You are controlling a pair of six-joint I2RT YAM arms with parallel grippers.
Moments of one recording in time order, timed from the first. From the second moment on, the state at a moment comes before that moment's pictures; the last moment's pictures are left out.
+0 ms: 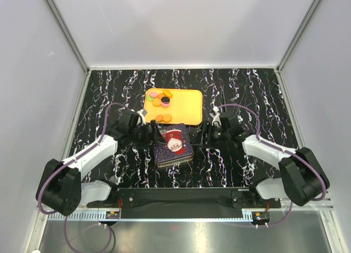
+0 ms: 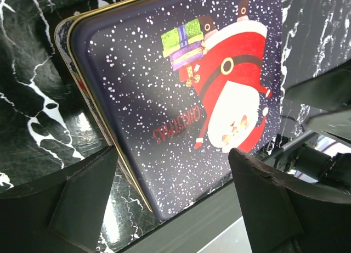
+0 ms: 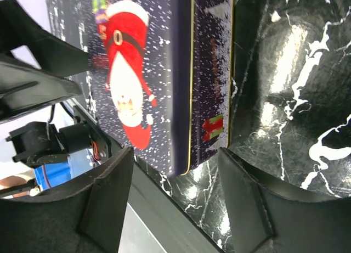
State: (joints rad) left arm -0.42 1.22 0.66 -0.34 0.38 -0.67; right arm 0.50 1.33 0.61 0.00 -0.52 0.74
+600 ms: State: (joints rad) left arm -0.42 1.24 0.66 -0.31 0.42 -0.71; right arm 0.52 1.39 0.62 -0.01 -0.54 0.71
